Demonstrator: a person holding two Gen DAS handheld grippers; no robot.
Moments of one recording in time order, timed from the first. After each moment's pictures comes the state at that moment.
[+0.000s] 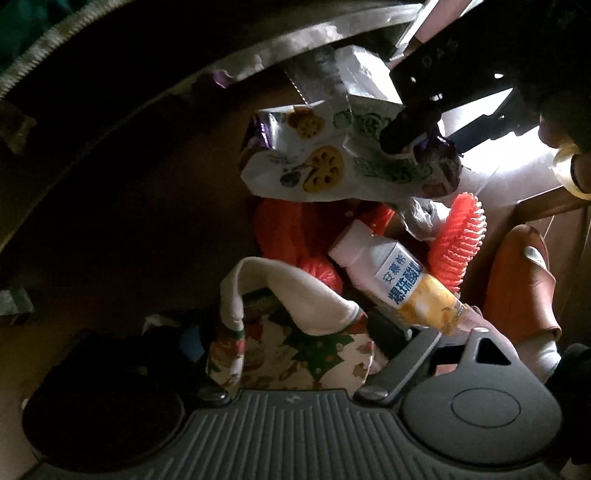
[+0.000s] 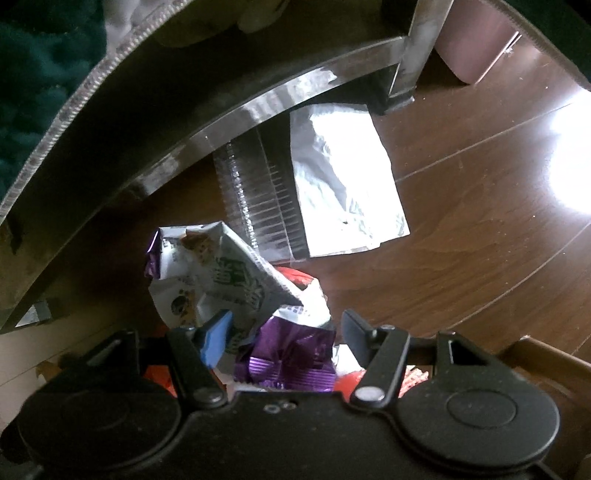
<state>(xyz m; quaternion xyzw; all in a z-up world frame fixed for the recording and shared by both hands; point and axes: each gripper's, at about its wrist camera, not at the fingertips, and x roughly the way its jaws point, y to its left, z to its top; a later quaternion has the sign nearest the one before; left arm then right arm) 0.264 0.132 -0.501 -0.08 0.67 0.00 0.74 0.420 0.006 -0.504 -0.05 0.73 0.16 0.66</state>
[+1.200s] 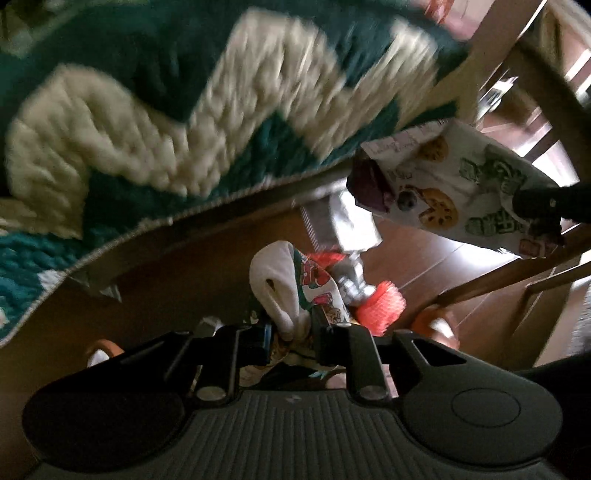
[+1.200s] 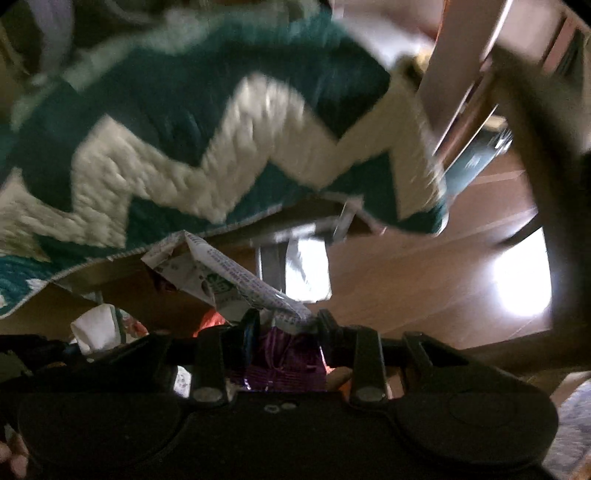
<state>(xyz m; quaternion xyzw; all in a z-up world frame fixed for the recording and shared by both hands) 0.191 0.131 -0.260 -0.14 0.54 0.07 0.83 0.302 -0.037 -0.204 -0.14 0.54 0.20 0.81</state>
